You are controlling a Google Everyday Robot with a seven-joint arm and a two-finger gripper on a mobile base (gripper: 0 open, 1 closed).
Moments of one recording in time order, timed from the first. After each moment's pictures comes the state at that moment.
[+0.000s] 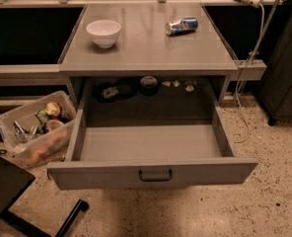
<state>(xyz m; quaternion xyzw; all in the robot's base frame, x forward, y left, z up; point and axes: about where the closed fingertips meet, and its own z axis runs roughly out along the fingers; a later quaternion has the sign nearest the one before) 0.601 -0.079 1.216 -0.52 0.54 -0.23 0.62</state>
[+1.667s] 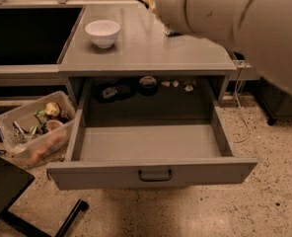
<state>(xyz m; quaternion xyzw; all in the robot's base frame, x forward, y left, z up) 0.515 -0.008 1.135 -0.47 0.56 -0.15 0.67</state>
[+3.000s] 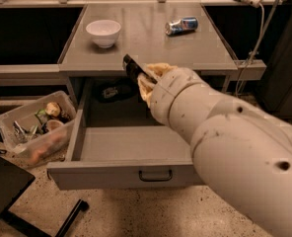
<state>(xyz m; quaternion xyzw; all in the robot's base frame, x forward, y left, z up) 0.495 -0.013 0.966 -0.46 0.64 -0.12 0.61</state>
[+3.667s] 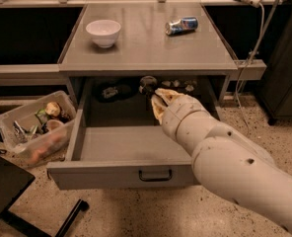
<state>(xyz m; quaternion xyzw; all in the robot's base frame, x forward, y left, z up) 0.535 -0.046 0.872 -0.45 0.65 -0.14 0.60</state>
